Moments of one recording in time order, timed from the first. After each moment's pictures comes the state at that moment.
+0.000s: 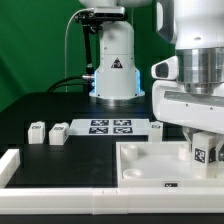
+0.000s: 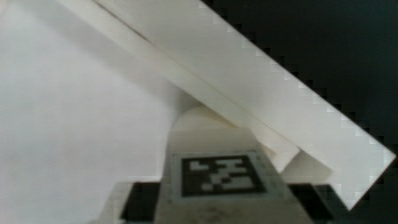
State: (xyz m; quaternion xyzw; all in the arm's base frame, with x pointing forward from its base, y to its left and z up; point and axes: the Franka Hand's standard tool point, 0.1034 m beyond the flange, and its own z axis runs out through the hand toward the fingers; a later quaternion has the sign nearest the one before) arm 0.605 0.124 0.057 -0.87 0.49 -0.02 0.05
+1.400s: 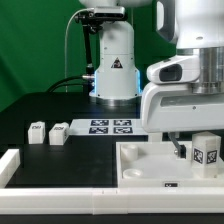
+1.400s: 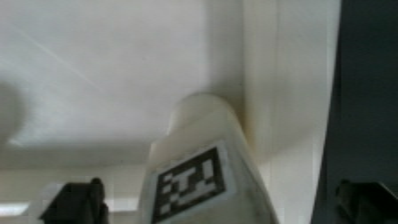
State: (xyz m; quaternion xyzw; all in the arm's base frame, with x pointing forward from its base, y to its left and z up) arm 0.606 0.123 0.057 -1.00 -0.03 -0.05 0.02
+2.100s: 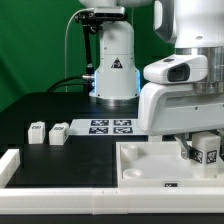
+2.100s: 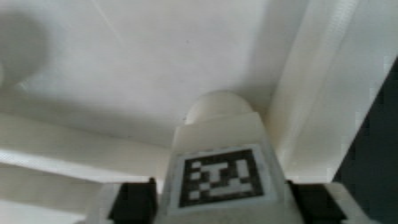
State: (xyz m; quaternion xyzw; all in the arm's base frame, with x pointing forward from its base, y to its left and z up) arm 0.607 0.118 0.057 -0.99 -0.14 -0.05 0.01
